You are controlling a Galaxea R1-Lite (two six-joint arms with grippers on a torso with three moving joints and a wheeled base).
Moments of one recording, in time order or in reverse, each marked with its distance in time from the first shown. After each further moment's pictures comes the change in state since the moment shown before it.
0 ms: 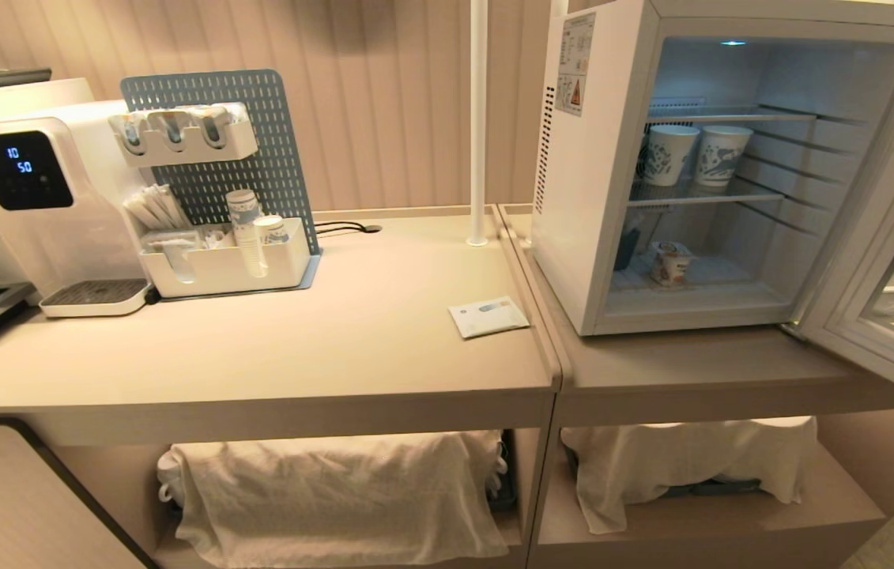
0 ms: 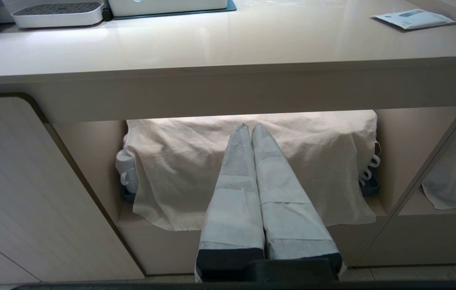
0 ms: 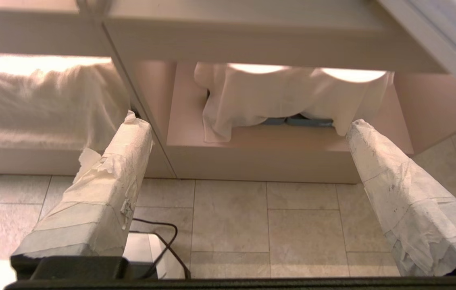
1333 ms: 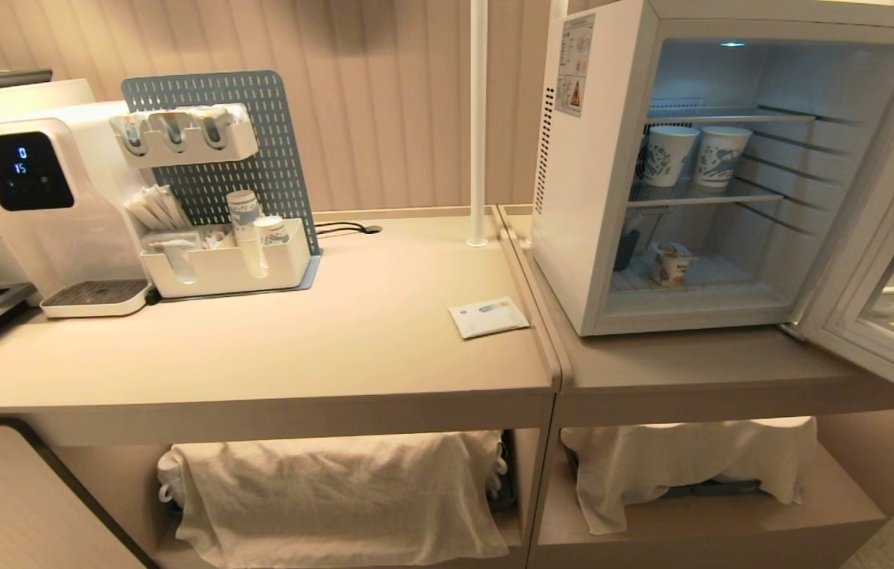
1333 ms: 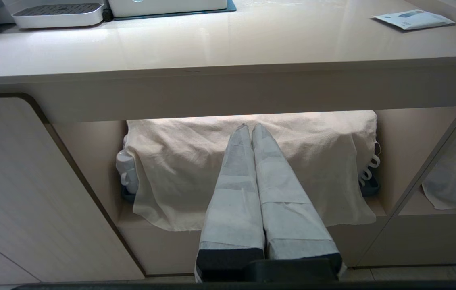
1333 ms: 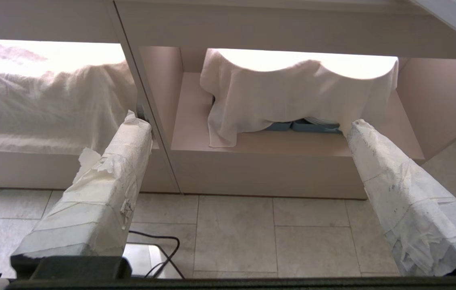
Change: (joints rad) left arm 0.000 0.000 0.000 0.000 0.000 0.000; right arm 0.033 -0.450 0.205 0.116 -0.017 0.023
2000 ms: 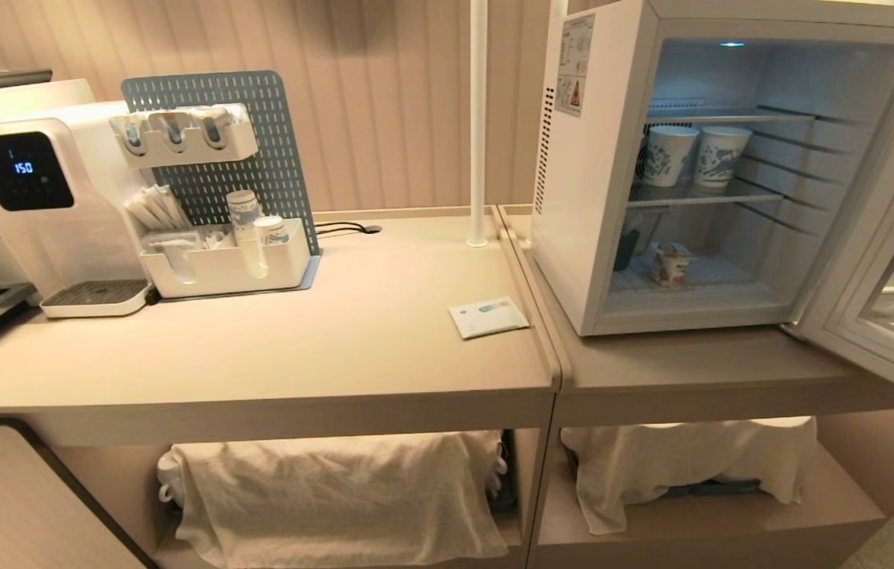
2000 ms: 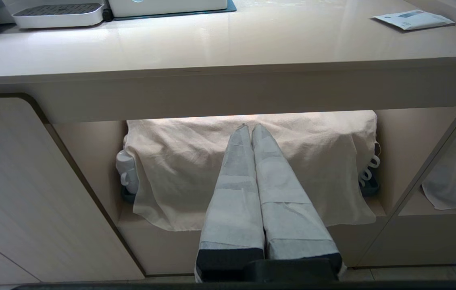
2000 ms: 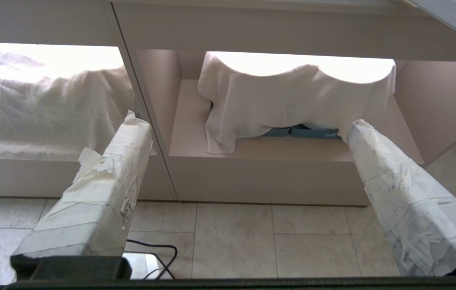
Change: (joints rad) left arm 0.000 0.000 0.000 0.000 0.000 0.000; right arm -0.009 -0.073 0.059 -0.023 0.003 -0.004
